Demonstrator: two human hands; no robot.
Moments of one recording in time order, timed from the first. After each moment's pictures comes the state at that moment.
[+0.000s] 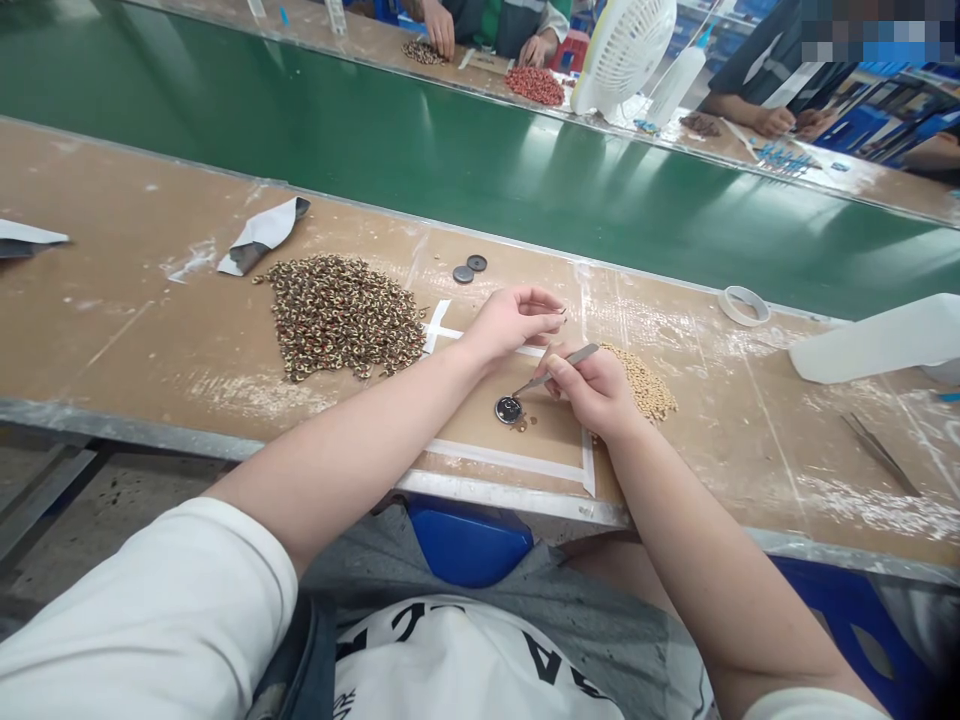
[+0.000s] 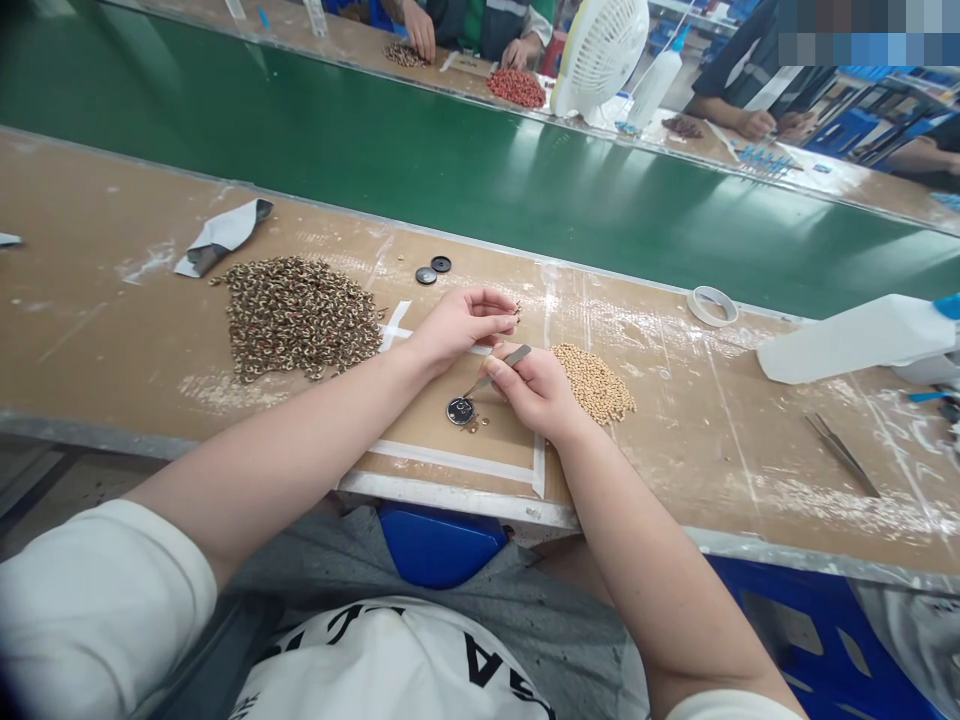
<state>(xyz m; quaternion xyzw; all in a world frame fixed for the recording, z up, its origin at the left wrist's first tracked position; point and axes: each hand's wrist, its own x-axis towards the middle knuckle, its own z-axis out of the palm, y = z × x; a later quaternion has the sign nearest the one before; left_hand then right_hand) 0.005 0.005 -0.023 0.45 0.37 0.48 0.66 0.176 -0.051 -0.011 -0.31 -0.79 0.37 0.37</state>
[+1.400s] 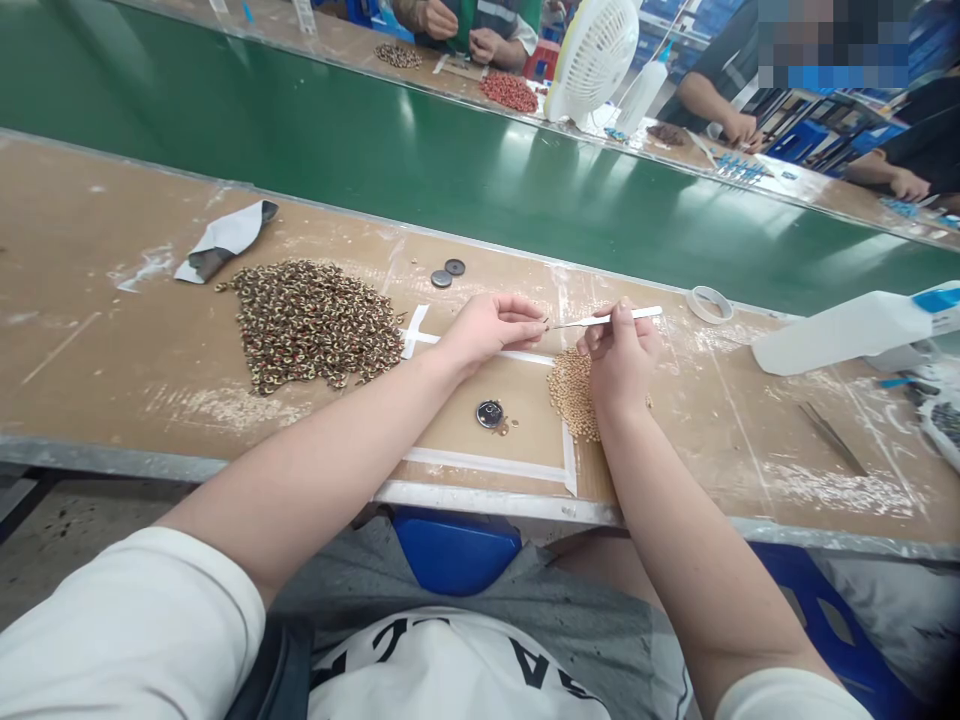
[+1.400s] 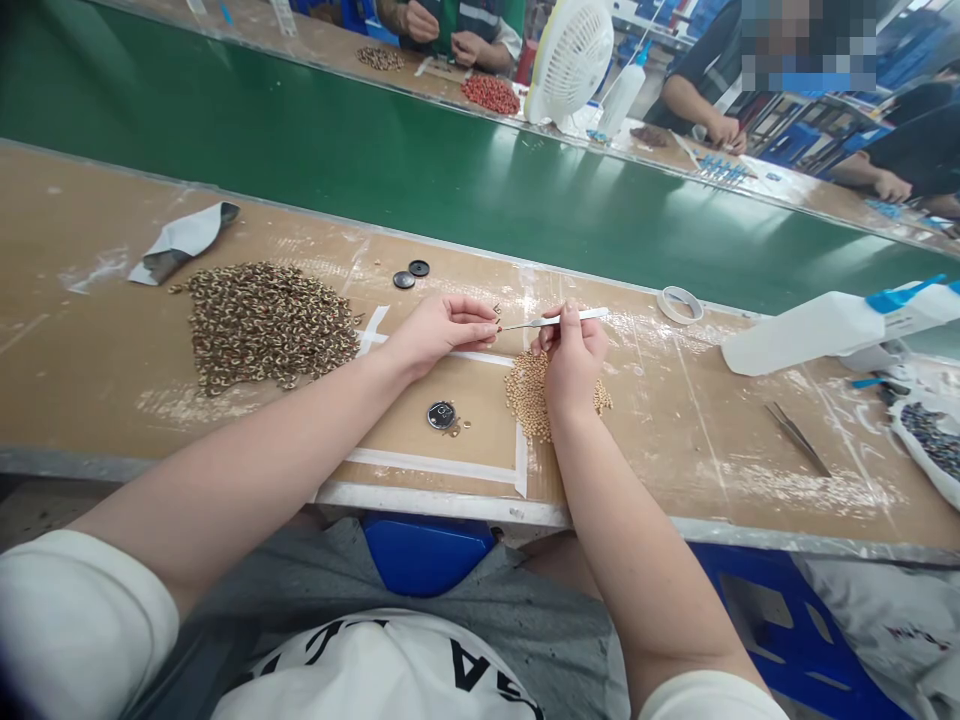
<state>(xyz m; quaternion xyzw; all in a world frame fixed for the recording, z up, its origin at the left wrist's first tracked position) 0.005 0.006 -0.023 0.41 0.37 0.46 0.69 0.192 -0.012 -0.016 -0.40 -0.45 0.41 0.68</state>
